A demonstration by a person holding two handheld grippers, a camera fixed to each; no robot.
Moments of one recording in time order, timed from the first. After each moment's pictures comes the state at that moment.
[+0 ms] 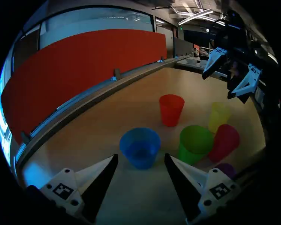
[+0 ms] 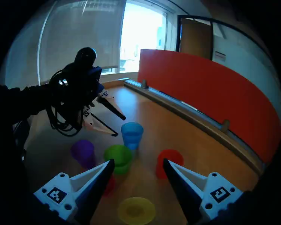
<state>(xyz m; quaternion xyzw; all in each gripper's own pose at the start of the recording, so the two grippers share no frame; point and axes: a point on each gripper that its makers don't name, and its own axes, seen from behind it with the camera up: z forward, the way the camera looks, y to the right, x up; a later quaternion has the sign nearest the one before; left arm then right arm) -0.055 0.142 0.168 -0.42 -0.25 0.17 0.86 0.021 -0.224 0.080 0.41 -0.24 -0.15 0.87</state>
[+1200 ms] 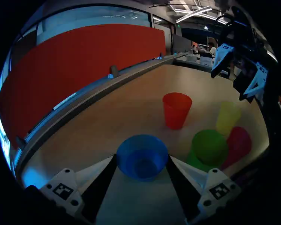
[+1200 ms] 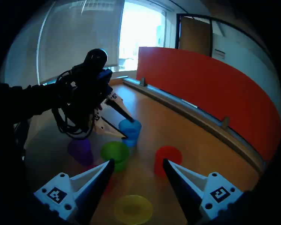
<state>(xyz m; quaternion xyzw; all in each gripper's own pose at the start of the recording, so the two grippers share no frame) -0.077 0.170 0.199 -0.43 -0.25 0.18 0.85 0.011 -0.215 0.085 0.40 -0.25 -0.15 0.87</state>
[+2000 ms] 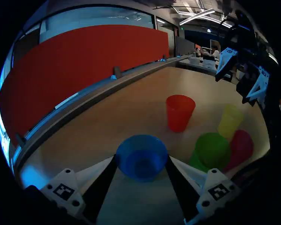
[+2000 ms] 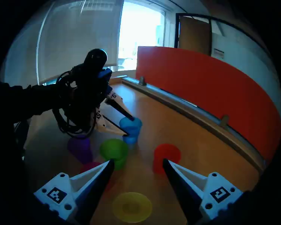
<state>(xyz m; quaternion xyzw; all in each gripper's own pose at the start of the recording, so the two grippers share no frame) -0.076 0.171 0.204 -0.42 -0.24 0.17 0.86 0.007 -0.209 0.082 0.40 -0.25 -0.15 0.87</state>
